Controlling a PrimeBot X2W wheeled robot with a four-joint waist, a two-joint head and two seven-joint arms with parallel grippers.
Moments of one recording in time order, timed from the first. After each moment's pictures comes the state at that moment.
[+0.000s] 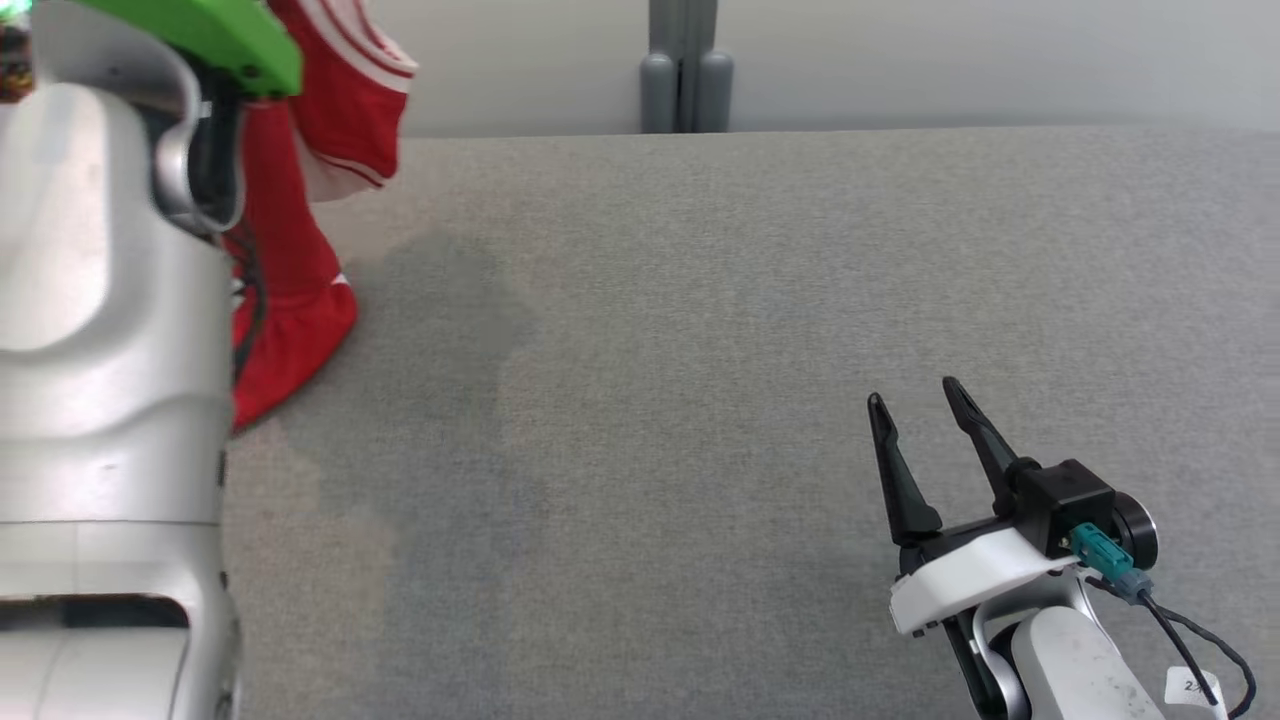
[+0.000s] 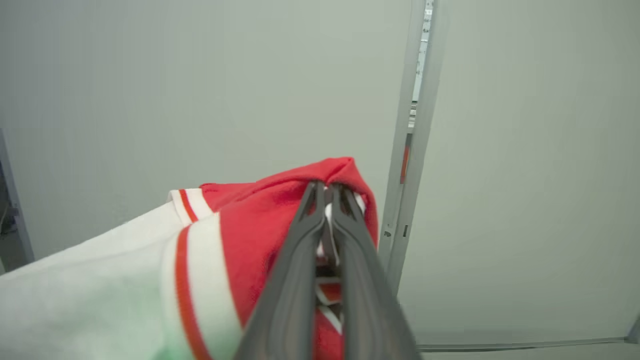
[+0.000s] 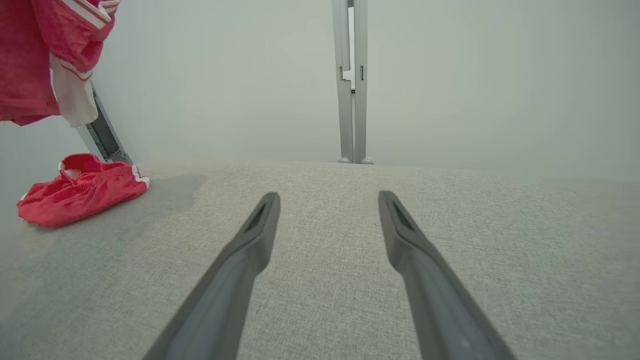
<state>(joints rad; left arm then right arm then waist) -1.08 0.16 -0.12 0.67 -0.39 -0.09 0.01 -0.15 -0.05 0.14 0.23 0.12 0.13 -0.26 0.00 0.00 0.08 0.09</state>
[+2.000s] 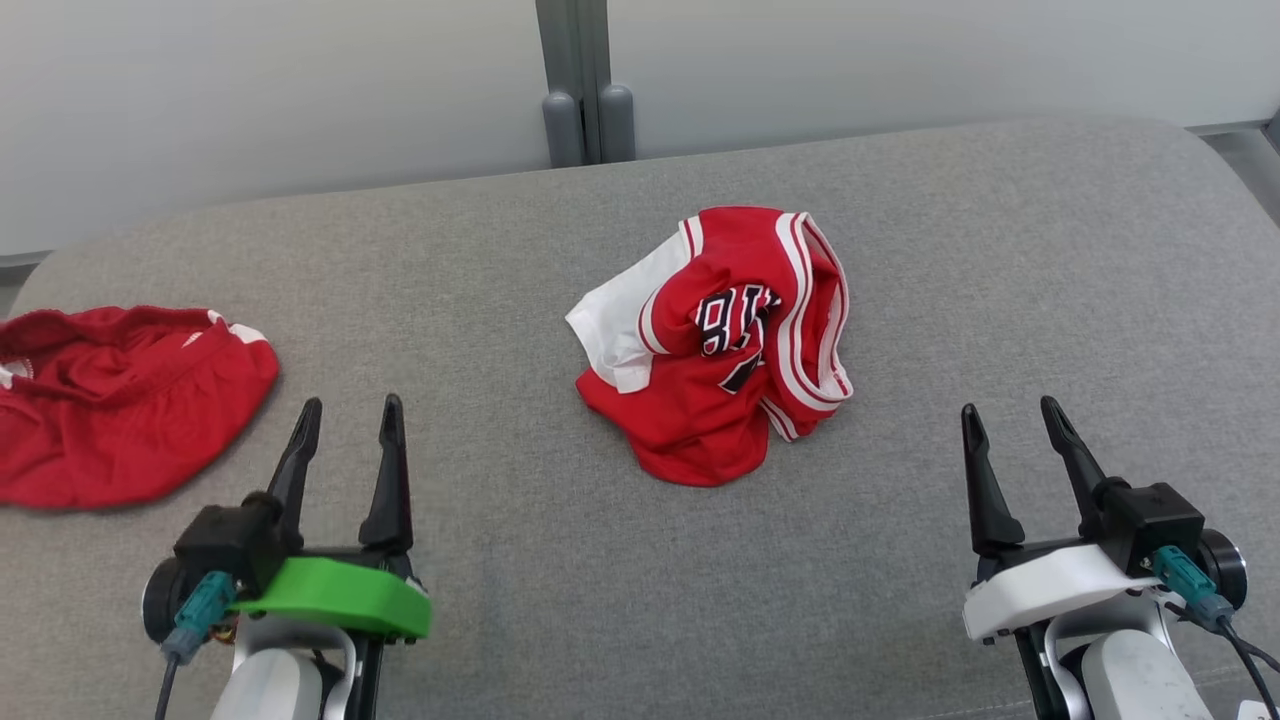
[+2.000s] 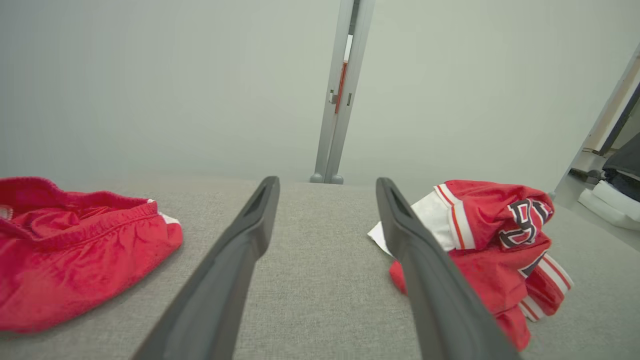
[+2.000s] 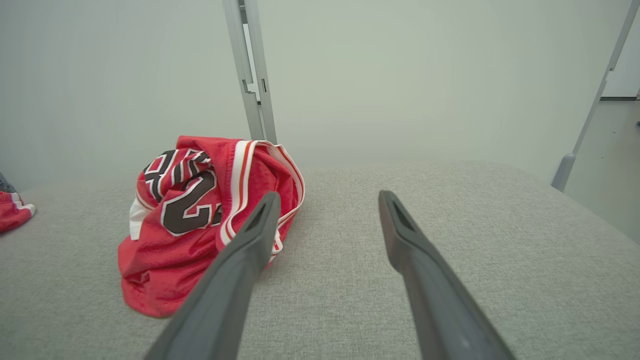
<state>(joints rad) -0.17 0.14 -0.19 0.24 -0.39 -0.02 -0.26 -0.09 -0.05 -0.01 0.21 0.09 0.13 -0.26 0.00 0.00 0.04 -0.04</state>
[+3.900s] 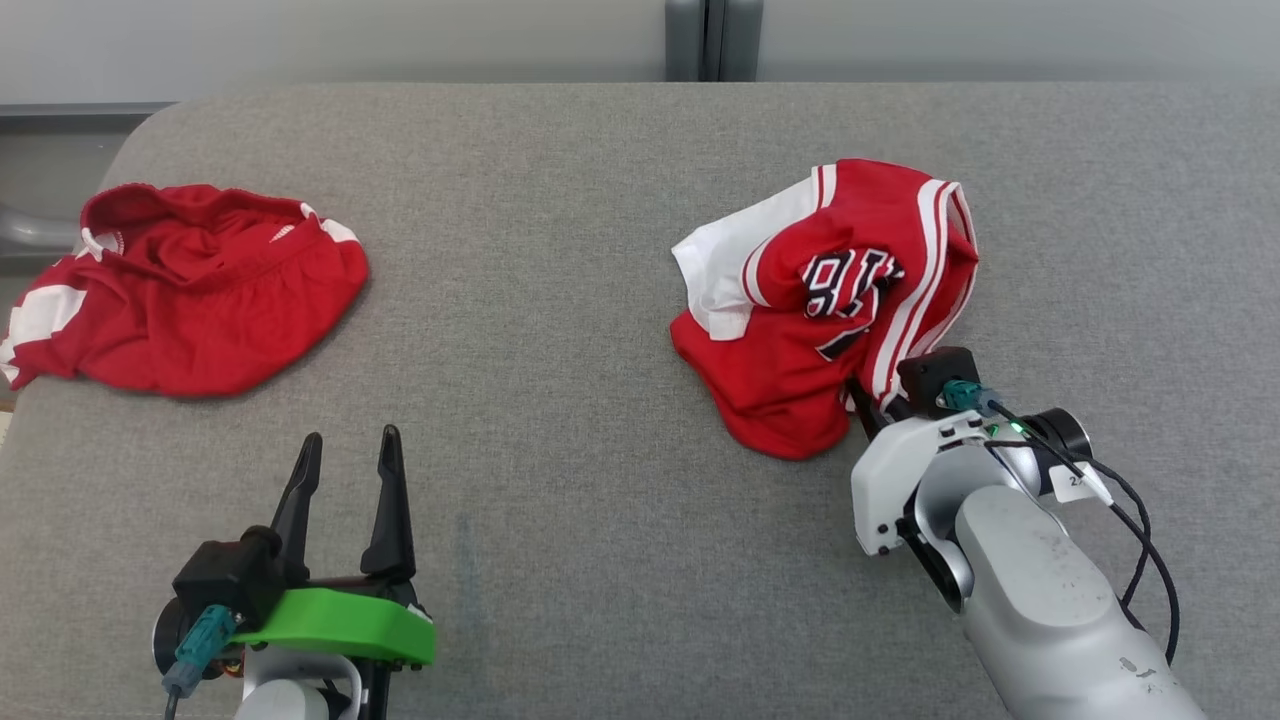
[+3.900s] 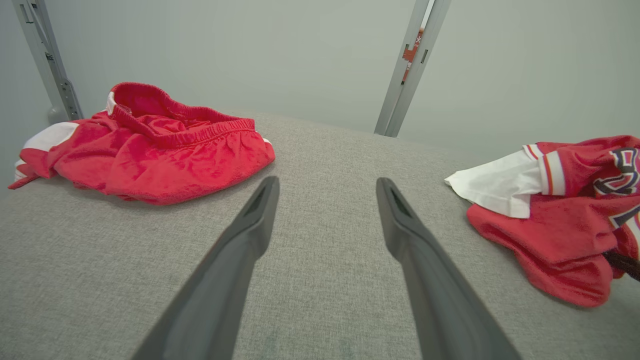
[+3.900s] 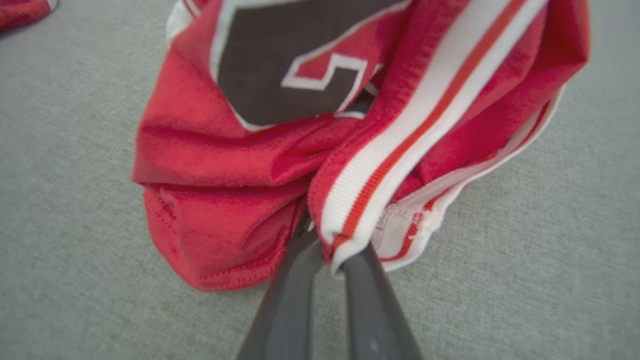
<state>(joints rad) -0.10 0.05 -0.08 0.23 -0.32 -0.10 -0.26 -0.55 -0.05 0.22 0.82 0.05 0.13 -0.03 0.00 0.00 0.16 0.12</state>
